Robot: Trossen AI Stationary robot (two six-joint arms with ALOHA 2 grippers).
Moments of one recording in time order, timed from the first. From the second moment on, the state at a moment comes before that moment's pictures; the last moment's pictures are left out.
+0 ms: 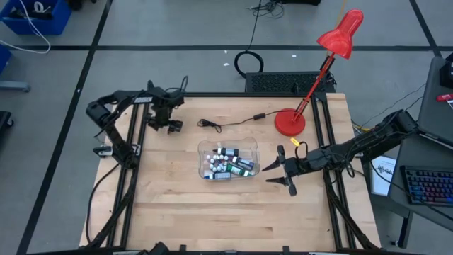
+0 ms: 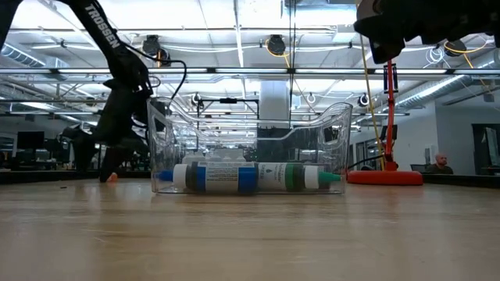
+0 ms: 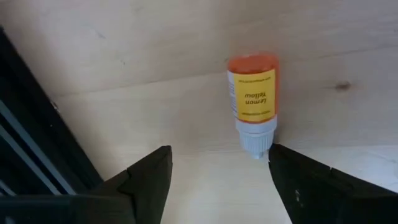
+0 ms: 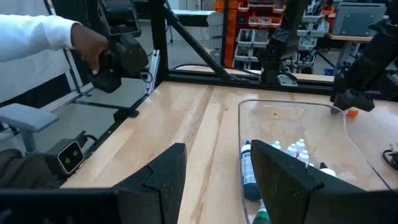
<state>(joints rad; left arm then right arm) 0.87 1.73 0.90 -0.99 -0.02 -0.52 0.37 0.99 0.36 0.48 0.16 0.04</state>
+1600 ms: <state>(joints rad) 0.66 1.53 0.89 -0.90 -0.10 -0.35 0.37 0.99 0.36 0.49 0.16 0.01</state>
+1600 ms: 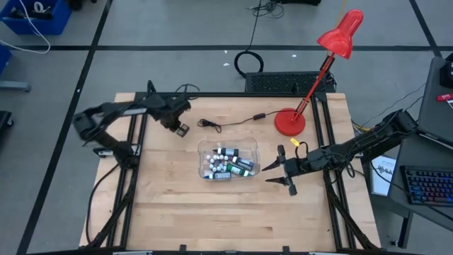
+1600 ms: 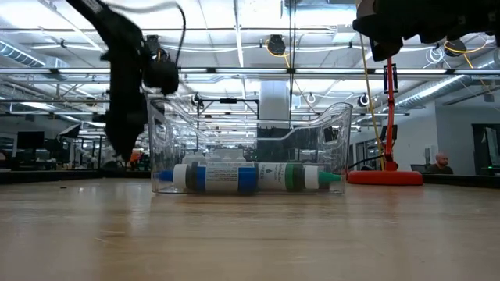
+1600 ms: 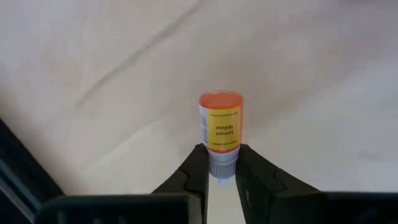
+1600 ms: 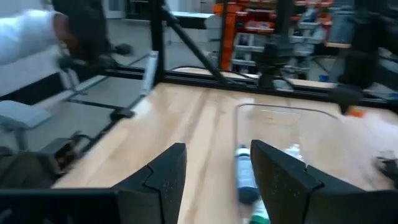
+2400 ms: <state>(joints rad) -0.11 1.44 1.02 -0.44 -0.30 -0.12 0.12 1.42 0.58 0.75 0.13 -0.10</state>
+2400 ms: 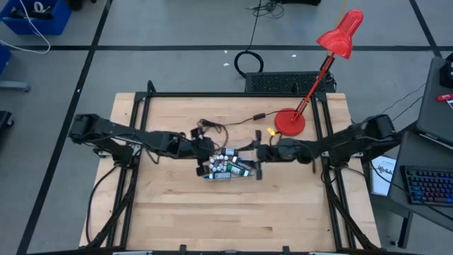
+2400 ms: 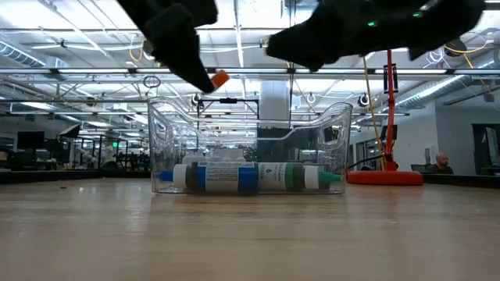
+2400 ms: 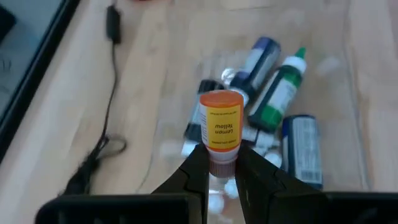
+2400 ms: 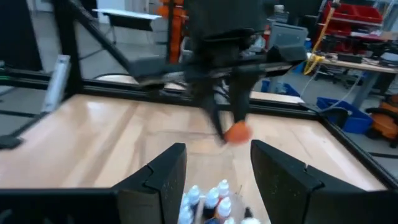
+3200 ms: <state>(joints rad) -0.14 1.68 1.25 -0.47 -0.24 0.07 0.04 1.65 0.68 0.74 -0.01 -0.04</state>
